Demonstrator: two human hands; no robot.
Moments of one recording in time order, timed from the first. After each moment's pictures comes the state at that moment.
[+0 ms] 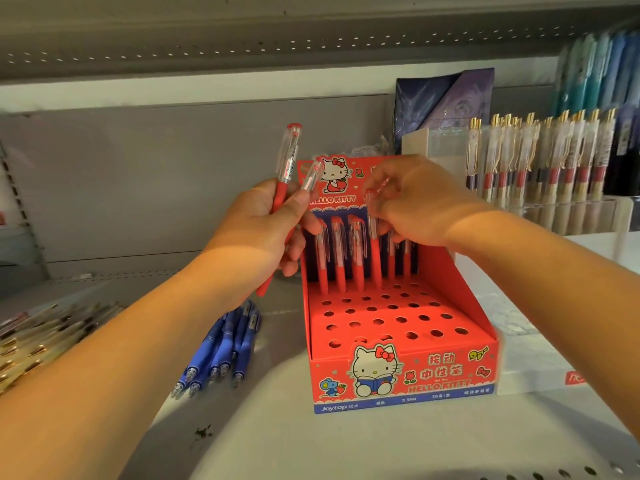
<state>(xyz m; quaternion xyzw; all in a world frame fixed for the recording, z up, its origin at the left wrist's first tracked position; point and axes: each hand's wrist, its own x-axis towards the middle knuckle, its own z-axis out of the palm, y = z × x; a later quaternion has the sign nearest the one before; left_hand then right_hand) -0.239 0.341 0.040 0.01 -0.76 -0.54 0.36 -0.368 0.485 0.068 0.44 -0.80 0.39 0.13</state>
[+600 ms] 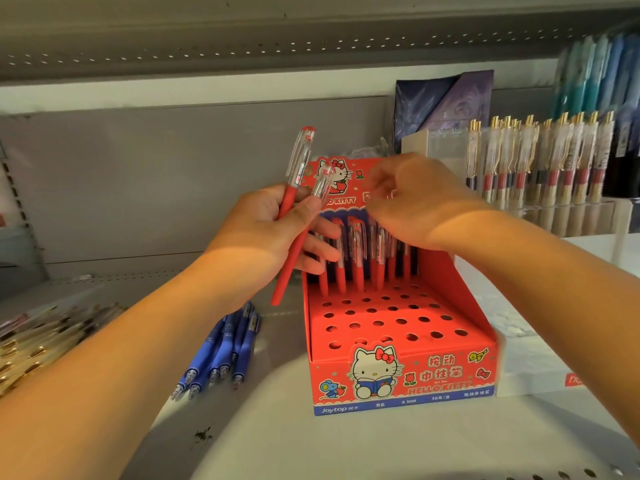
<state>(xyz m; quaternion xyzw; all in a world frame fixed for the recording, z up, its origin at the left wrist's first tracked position) -0.237 0.348 0.041 -0.02 -0.75 -0.58 0.32 -0.358 0.486 0.073 0.42 -0.82 0.34 0.17</state>
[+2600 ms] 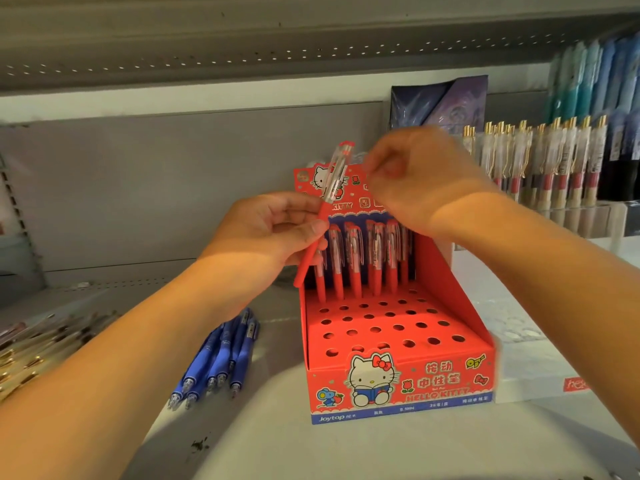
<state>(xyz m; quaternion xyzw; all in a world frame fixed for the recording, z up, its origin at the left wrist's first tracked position) -0.238 0.341 0.040 -0.02 -0.76 -0.56 0.33 -0.346 0.496 0.089 0.41 -0.79 0.41 0.21</state>
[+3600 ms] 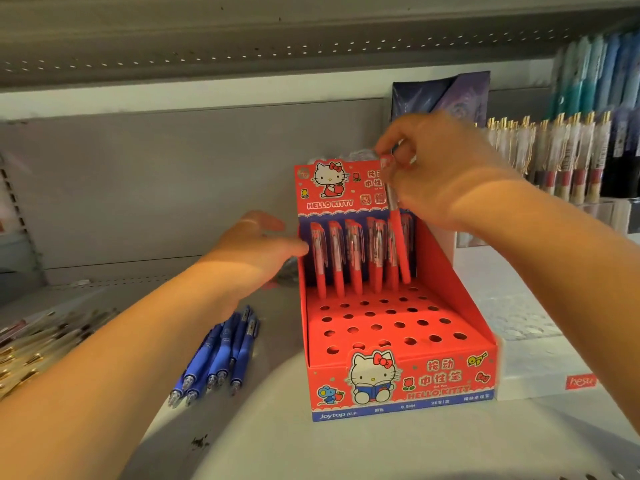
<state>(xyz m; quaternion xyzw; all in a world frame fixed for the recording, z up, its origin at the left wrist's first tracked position) -0.245 0.327 0.036 0.23 -0.81 -0.45 0.30 -0.358 0.504 0.094 0.41 -0.80 0.34 0.28</state>
